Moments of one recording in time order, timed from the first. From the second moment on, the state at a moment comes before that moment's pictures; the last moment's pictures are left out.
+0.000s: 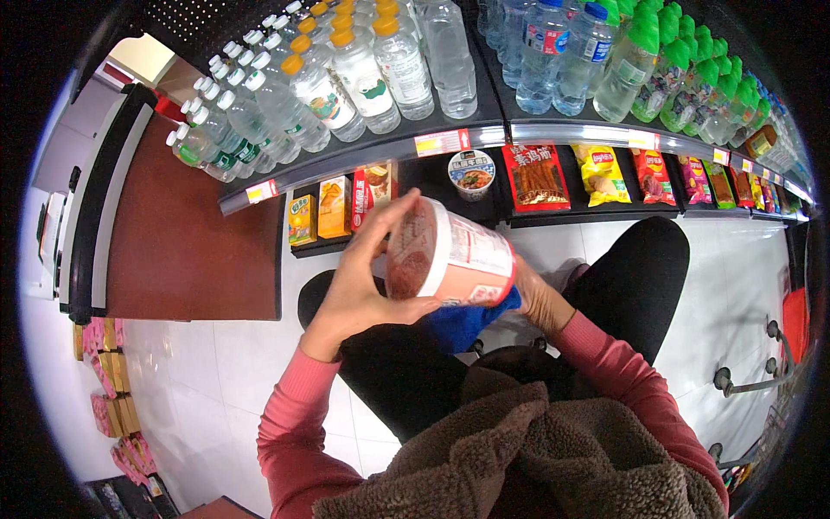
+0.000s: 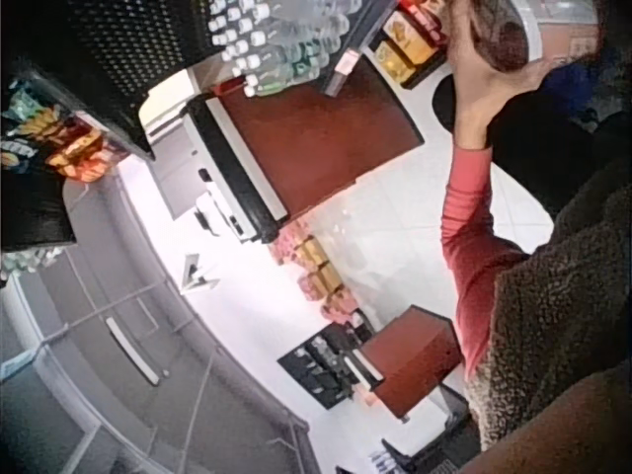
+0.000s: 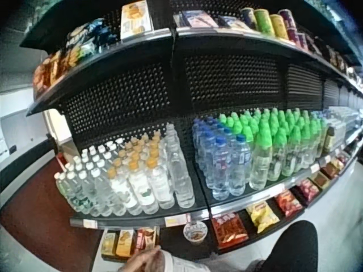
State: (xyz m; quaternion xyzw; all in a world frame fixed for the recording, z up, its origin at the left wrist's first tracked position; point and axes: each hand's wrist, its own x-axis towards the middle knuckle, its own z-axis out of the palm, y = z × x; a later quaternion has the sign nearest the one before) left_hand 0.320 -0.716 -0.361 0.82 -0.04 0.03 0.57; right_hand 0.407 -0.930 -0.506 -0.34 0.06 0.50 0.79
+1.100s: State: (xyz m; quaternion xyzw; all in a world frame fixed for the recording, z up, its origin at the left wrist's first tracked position) left_hand 0.277 -0.590 -0.522 0.81 0.37 0.14 0.43; right_hand 0.576 -0.740 -0.774 -0.91 -0.41 0.00 0.09
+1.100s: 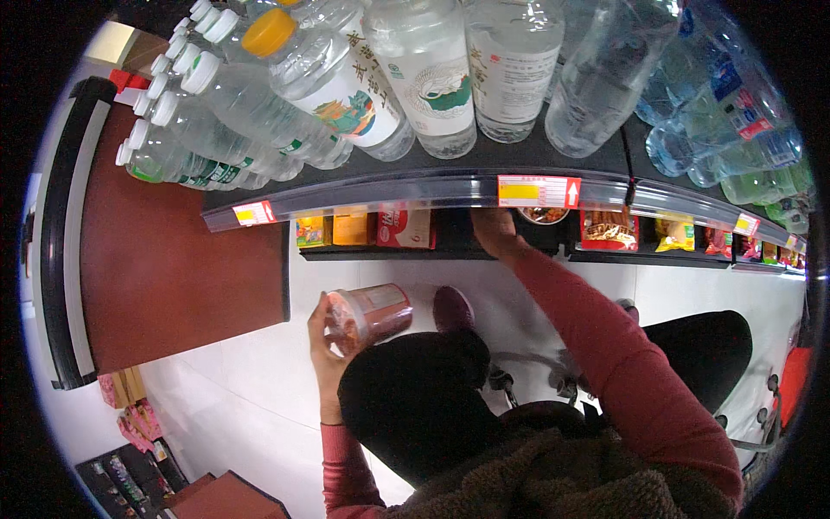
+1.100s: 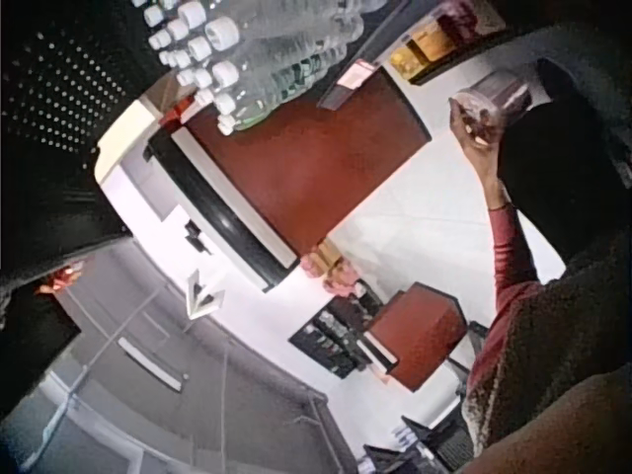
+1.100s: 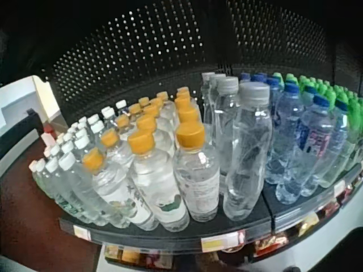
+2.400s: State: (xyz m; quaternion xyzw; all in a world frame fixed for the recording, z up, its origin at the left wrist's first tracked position) left_hand 0.545 -0.602 -0.643 0.97 0.00 -0.04 0.25; right_hand 0.432 -0.977 -0.557 -0.85 -0.37 0.33 0.19
